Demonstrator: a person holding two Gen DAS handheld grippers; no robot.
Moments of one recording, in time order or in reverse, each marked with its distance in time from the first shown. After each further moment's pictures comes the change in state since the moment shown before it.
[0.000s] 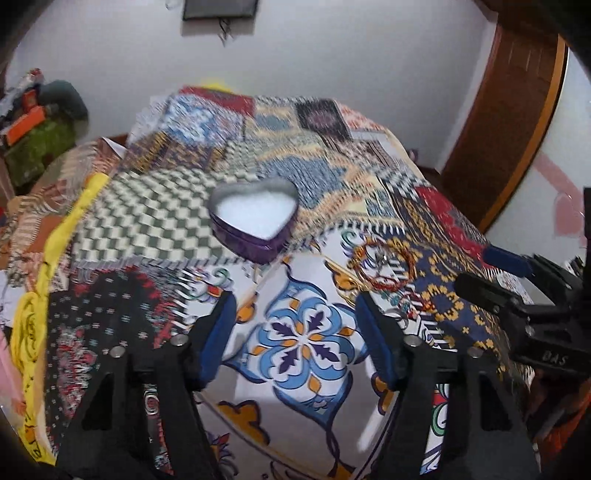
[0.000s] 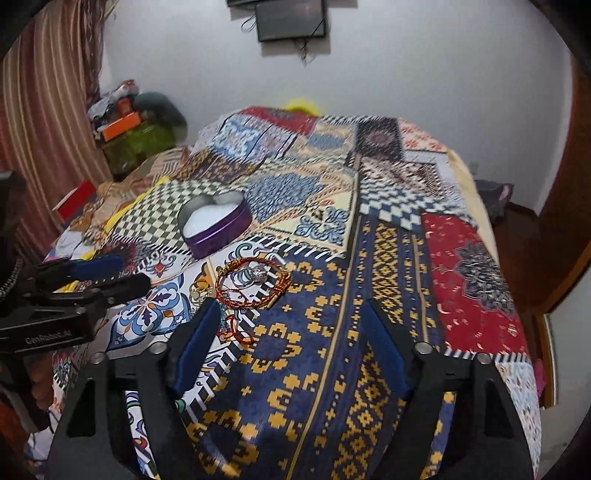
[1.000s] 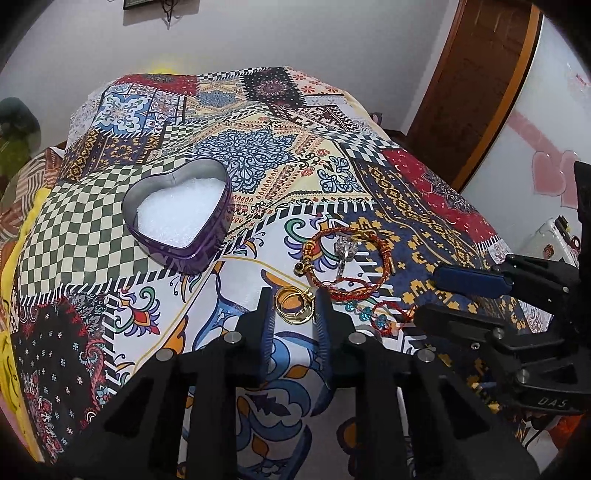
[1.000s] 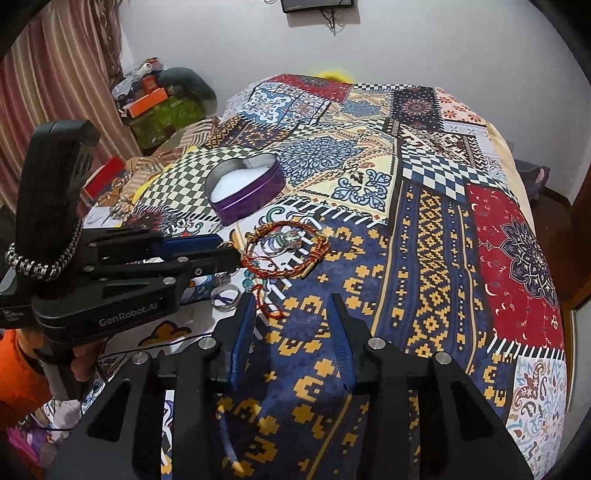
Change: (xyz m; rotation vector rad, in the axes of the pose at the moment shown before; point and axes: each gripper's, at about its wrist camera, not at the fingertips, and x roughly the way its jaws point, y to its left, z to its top) left arm 0.051 -0.031 0.015 0.123 0.096 -0.103; right arm 0.021 0.001 -0.007 -0.023 0.119 0.139
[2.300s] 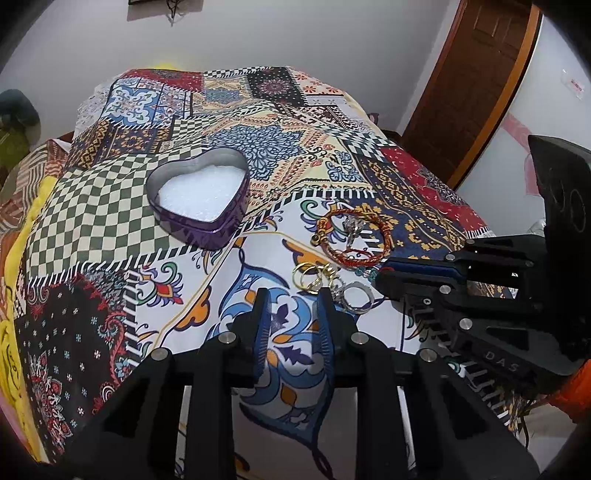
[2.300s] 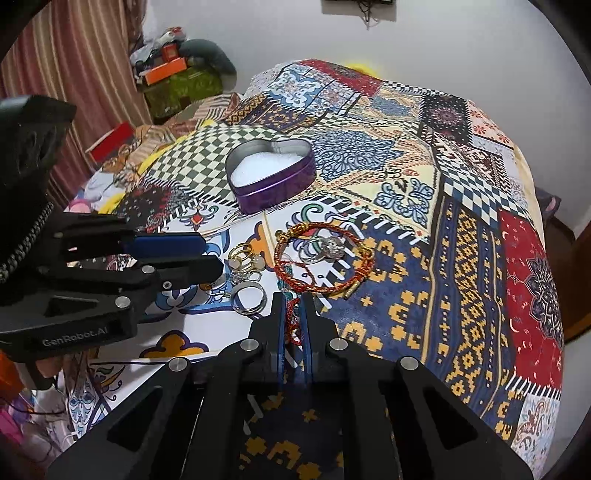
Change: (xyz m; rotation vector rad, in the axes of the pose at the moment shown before) left arm -0.021 0.012 -0.014 -0.010 0.006 -0.028; right arm 0.021 0.024 0.010 -0.113 0.055 -0.011
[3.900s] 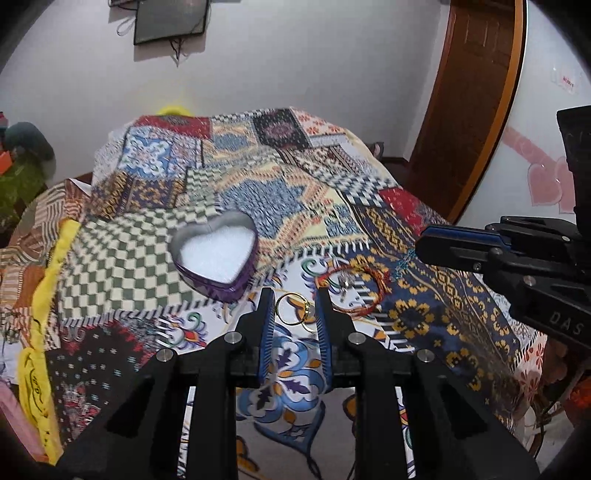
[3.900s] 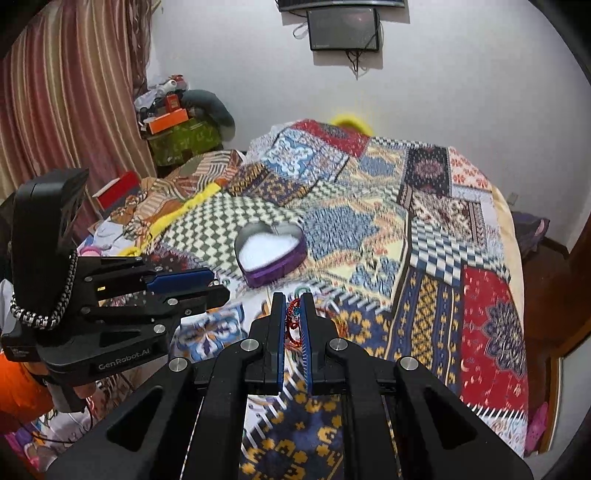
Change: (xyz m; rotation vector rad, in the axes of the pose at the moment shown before) left arm -0.043 -0.011 0.023 0.041 -0.145 0.077; right arm -0.061 0.005 0.035 0.008 -0.199 -0.017
